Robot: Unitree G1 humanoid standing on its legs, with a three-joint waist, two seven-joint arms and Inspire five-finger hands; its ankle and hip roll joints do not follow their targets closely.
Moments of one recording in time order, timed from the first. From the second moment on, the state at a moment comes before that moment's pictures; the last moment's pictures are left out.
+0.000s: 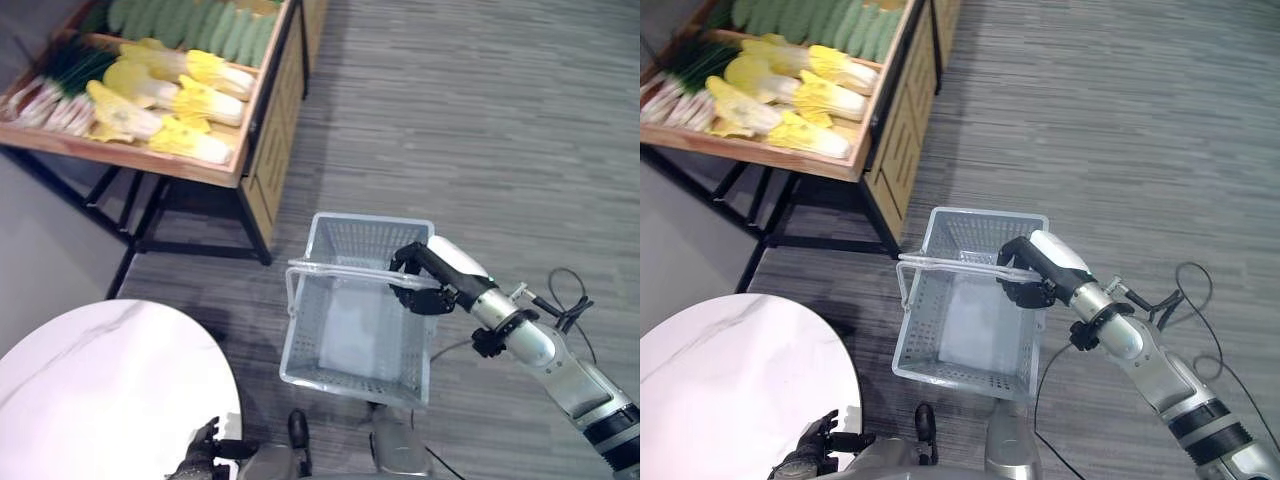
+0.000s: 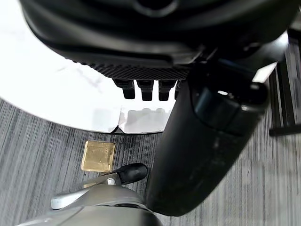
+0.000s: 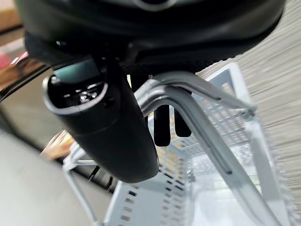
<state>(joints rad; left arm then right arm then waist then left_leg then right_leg) -0.01 0.24 -0.05 1.25 -0.14 -0.14 0.11 -0.07 -0.82 0.26 -0.01 -0.10 -0.19 0.03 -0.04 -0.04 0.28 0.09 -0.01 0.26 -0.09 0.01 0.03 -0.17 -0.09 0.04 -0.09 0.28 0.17</state>
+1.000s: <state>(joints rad) 0.02 0.17 -0.18 1.14 -0.04 -0.14 0.15 0.22 -0.57 -0.02 0.93 -0.24 -0.13 -0.30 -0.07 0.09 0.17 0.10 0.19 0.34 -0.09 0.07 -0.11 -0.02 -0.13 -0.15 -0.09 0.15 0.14</state>
